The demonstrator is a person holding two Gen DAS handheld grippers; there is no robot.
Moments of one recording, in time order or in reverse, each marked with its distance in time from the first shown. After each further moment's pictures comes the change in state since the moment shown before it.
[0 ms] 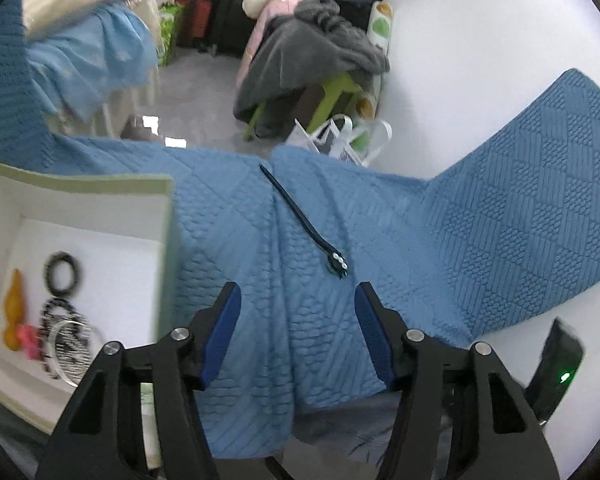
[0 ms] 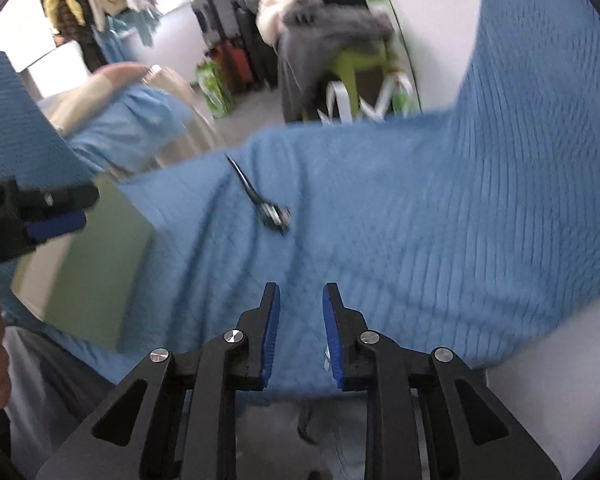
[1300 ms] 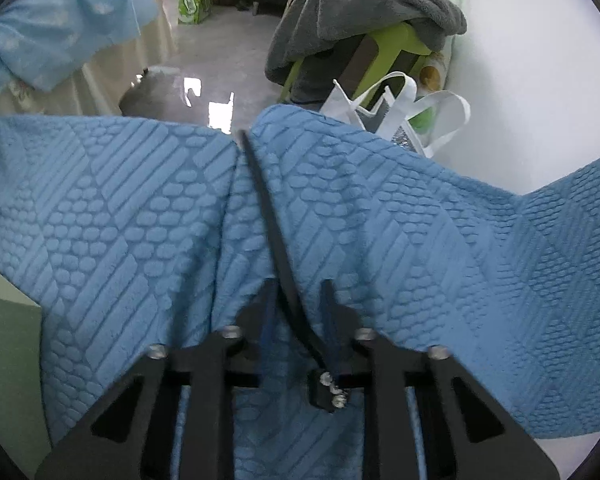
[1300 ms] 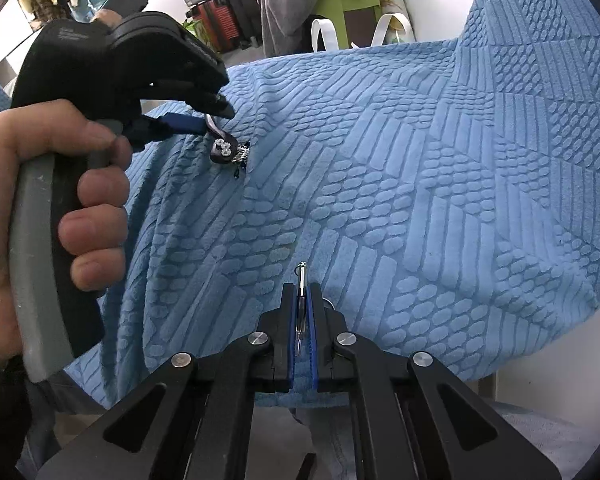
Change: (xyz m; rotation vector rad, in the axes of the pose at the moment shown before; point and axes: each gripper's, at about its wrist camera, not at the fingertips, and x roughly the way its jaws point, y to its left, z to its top) left arm 0.174 -0.038 0.061 -0.105 0.095 0.215; right arm 0.056 -0.014 -0.019 0.019 0.133 -0.014
